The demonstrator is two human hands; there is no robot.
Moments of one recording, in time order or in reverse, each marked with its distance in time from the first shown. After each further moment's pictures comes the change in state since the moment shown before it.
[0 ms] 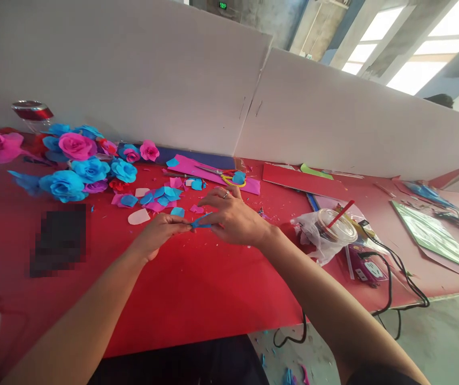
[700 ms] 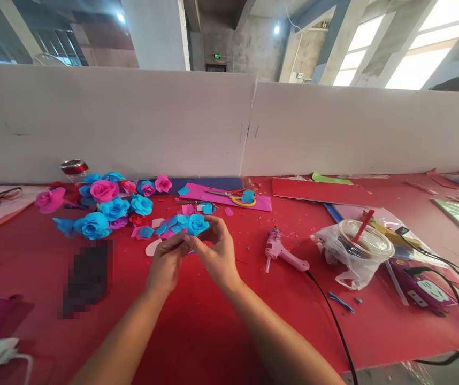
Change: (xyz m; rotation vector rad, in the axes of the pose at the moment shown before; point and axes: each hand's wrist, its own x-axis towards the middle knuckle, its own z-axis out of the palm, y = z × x) left_hand -0.001 -0.001 0.010 -0.450 0.236 0.333; right_hand 0.044 -0.054 0.078 1.317 0.860 0.667
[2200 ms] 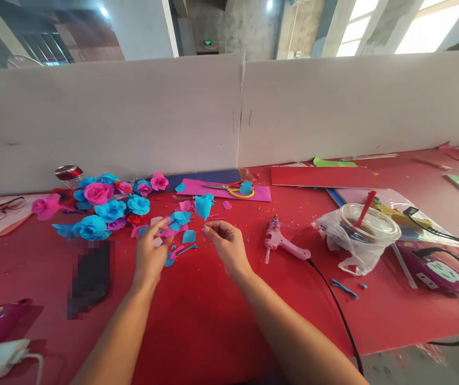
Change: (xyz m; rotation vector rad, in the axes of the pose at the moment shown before) left_hand 0.021 -0.004 -0.032 0.547 0.374 0.156; right_hand 0.001 0.007 -0.031 -0.040 0.100 0.186
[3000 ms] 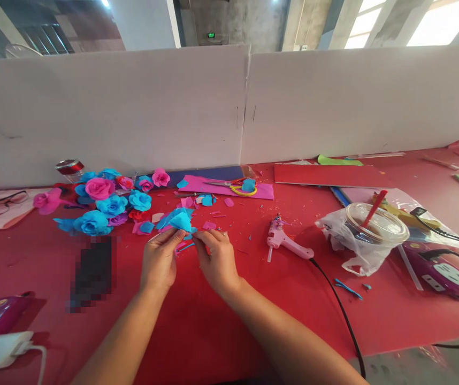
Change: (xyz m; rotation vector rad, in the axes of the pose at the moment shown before) left_hand -0.030 0.020 0.020 -0.532 -0.125 -0.266; right_hand -0.020 0.018 0.014 -0.635 -0.072 -0.486
